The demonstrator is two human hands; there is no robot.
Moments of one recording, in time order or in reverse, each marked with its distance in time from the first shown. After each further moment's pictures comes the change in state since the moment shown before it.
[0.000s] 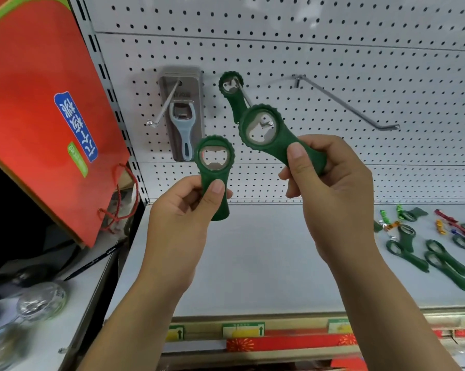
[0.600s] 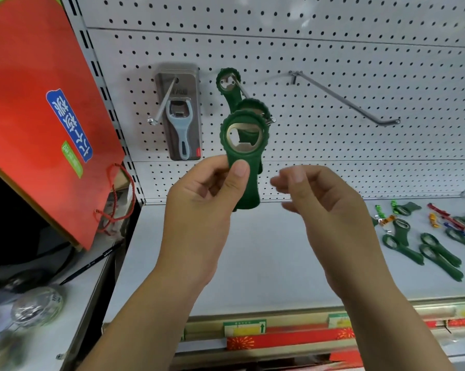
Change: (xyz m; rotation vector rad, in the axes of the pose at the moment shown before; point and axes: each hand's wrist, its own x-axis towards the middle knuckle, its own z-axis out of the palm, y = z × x) left_hand 0.001 0.015 0.018 -0.135 -0.107 0.089; right_hand -0.030 0.004 -0.007 -0.121 -0.068 0.192
